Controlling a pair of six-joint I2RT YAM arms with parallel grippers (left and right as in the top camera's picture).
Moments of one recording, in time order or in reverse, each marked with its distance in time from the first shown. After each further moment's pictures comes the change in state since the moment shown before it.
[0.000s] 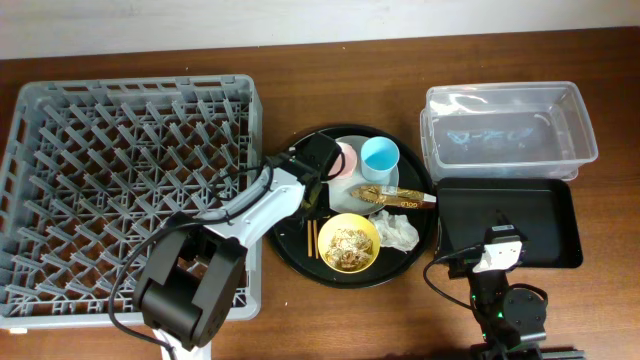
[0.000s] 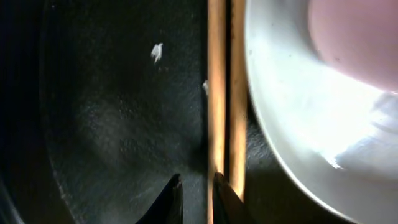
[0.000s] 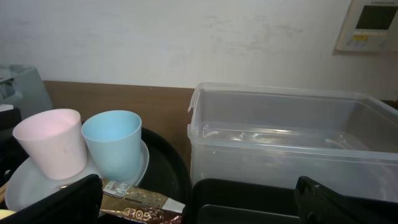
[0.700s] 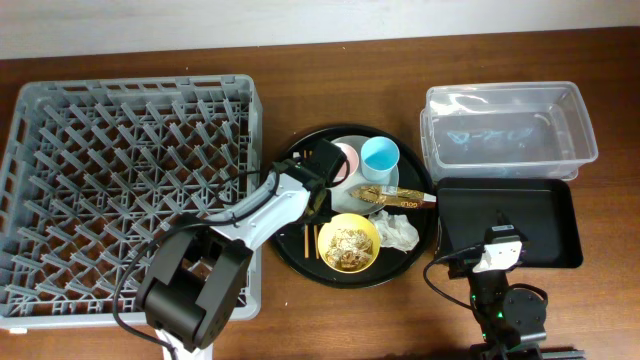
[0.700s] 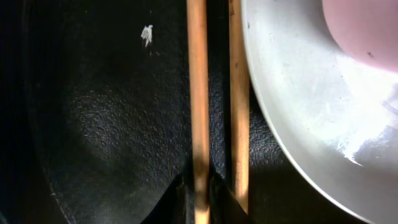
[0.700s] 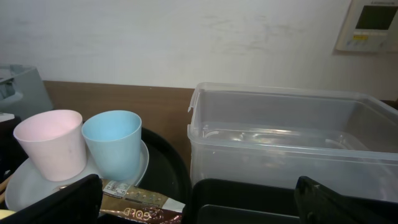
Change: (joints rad) left arm -0.027 0.003 -0.030 0.014 -0.042 -0.006; right arm 0.000 0.000 0.000 0.000 0.000 0.000
